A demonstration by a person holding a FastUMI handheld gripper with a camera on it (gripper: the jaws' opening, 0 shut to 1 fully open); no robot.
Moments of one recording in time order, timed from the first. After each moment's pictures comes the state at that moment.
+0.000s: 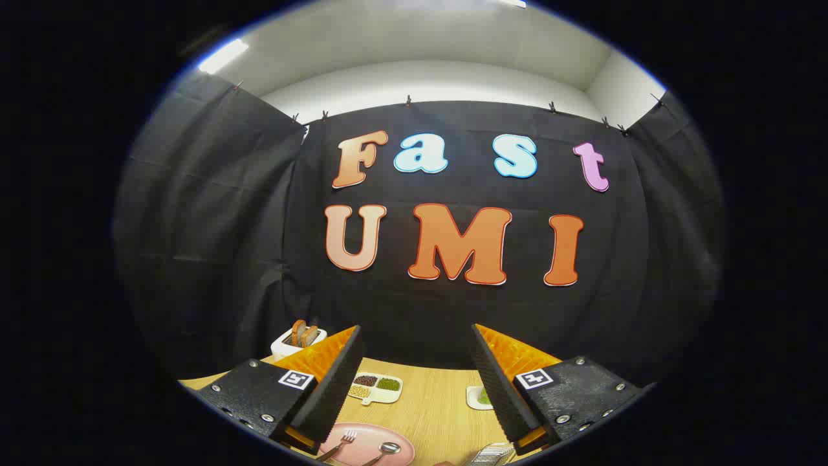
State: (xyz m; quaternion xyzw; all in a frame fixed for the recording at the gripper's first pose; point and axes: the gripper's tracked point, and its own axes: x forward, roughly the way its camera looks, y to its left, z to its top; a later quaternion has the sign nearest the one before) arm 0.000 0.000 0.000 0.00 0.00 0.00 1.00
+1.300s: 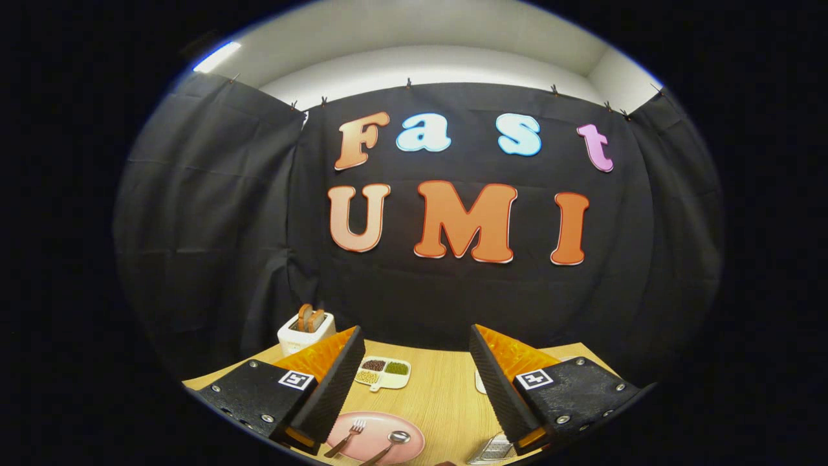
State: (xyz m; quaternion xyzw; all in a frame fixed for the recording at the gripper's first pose) arm -0.007 0.010 -0.048 0.01 0.09 0.01 1.00
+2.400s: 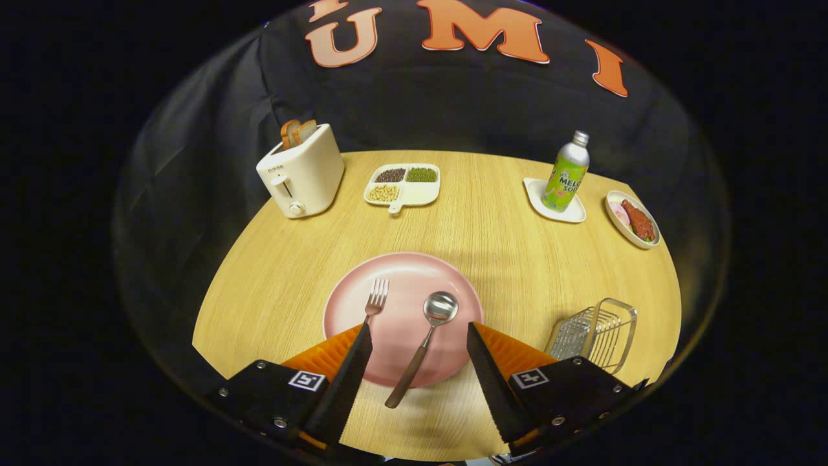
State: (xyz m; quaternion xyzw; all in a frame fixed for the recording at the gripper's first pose) arm -0.061 0.070 -0.293 0.05 0.50 0.04 0.86
